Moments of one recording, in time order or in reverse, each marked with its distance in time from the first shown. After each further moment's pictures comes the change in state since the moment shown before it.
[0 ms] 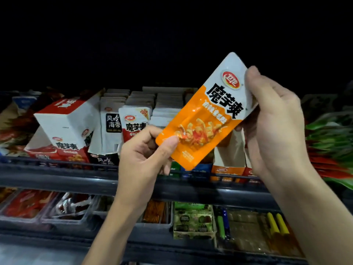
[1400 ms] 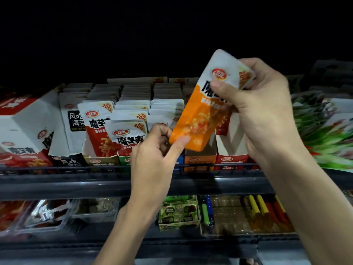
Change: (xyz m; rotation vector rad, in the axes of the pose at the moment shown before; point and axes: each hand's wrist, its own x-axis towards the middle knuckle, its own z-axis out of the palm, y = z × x) left_hand -0.006 -0.019 0.070 0.400 0.029 -0.156; right_hand 0.017 0.007 -0.056 -0.294 0.052 -0.093
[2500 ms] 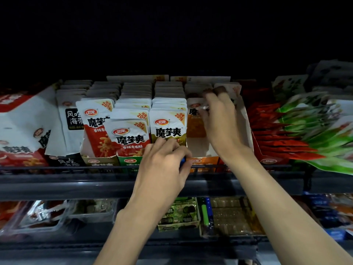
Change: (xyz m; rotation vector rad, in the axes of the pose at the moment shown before) left_hand 0.003 -0.039 0.007 0.714 -0.216 0.366; right_hand 0.027 0.107 0.025 -1.024 -0.020 -0.296
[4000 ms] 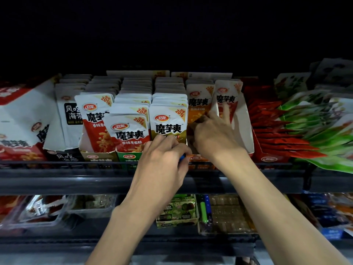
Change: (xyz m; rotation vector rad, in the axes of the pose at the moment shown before) left_hand -0.002 -0.001 -0.003 -0.027 -0.031 -0.006; right_hand -0.012 -0.024 -0.011 -0.572 -0.678 -0.142
